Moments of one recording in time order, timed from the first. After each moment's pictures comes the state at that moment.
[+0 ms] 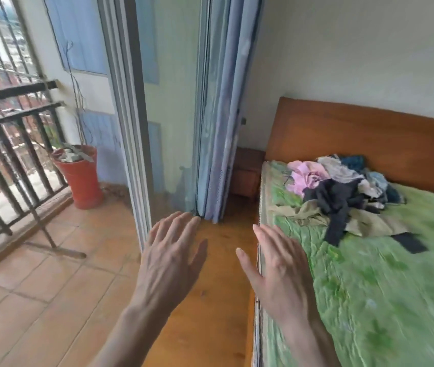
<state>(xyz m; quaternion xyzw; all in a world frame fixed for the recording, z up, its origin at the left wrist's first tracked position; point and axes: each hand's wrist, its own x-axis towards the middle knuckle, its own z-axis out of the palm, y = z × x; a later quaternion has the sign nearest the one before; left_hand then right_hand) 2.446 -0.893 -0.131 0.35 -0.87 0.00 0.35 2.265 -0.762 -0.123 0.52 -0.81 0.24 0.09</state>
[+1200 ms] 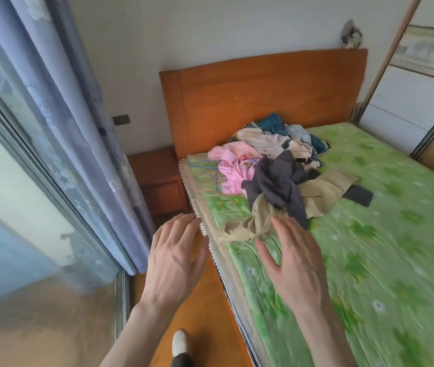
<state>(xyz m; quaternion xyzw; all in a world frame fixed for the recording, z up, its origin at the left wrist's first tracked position) 1.935 -1.285 -0.188 0.10 -0.94 -0.14 0.30 1.846 -1.066 -0.171 0.23 -0.94 0.23 0.10</state>
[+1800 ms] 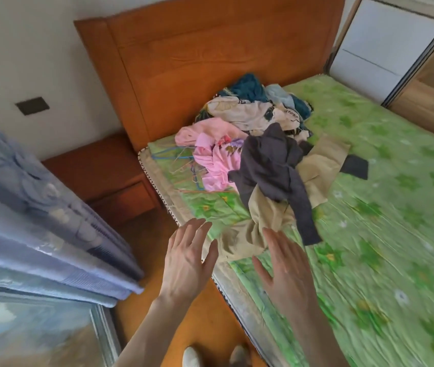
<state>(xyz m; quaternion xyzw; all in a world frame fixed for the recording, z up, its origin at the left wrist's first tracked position) 1.667 -1.457 -0.318 0.00 -0.95 -0.25 0.18 1.649 -1.235 -0.298 0.14 -0.97 0.18 0.02</state>
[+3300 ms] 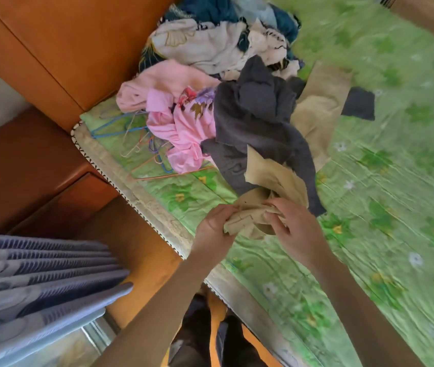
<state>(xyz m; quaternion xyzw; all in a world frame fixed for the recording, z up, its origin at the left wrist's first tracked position) 1.451 -1.411 -0.474 -0.04 -0.88 -0.47 -0.08 1.444 -1.203 -0.423 0.07 -0.95 0.31 -0.06</state>
